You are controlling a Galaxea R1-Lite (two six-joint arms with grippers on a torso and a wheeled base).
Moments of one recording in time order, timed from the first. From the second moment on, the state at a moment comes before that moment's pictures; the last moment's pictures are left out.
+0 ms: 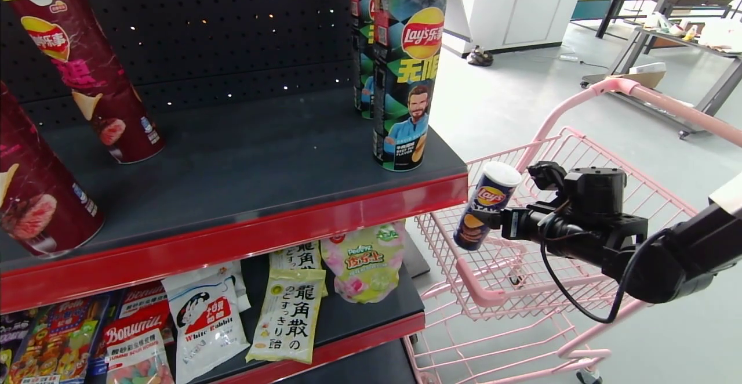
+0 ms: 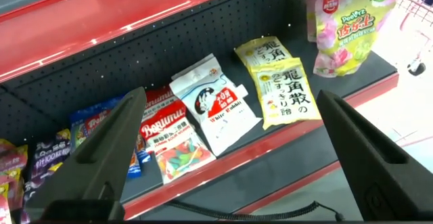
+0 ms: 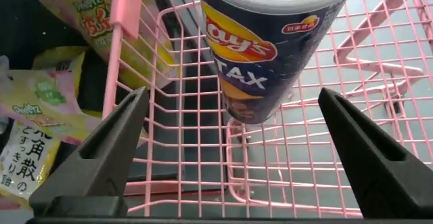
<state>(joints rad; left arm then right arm) -0.20 0.10 -0.33 0.38 0.13 0.15 0.21 2.01 -0.73 -0.87 0.09 0.14</state>
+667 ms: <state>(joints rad) -0.20 0.11 -0.33 0.39 0.14 0.16 0.17 2.18 -0.91 -0.94 0.12 0.14</state>
